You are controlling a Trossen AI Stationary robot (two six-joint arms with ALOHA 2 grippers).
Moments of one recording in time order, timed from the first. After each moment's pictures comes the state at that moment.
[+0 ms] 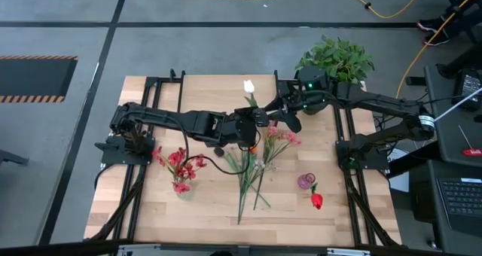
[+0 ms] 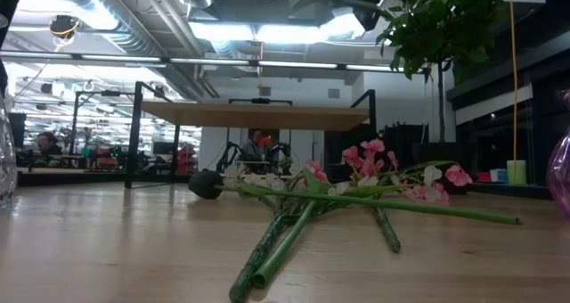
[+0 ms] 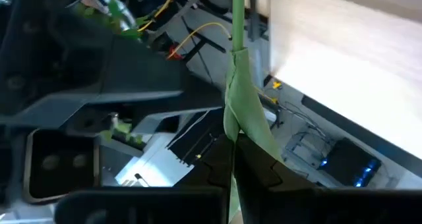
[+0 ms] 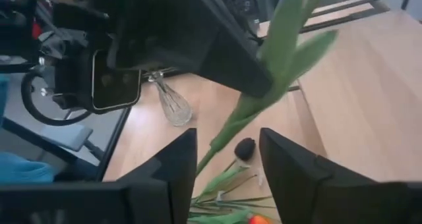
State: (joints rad) left arm -0.14 1.81 1.83 -0.69 -0.93 1.74; right arm -0.31 1.27 1.19 -0.36 -0.49 0.12
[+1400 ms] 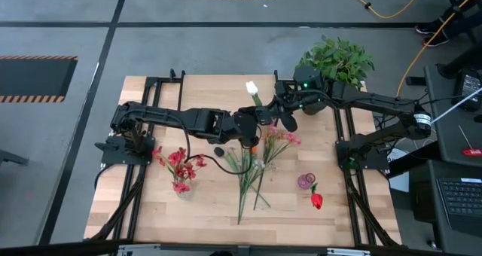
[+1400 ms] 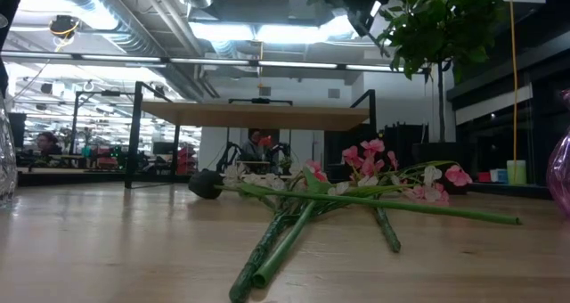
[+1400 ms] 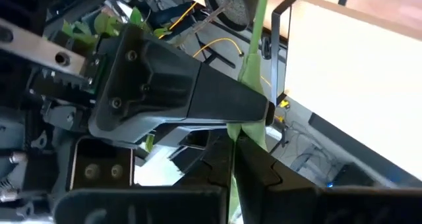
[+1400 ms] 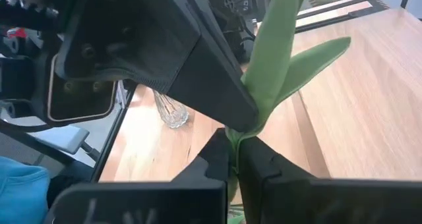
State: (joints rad) left arm -0.12 1.81 1.83 -0.62 -0.84 1.72; right arm -0.31 1.31 1.19 -0.32 -0.49 0.12
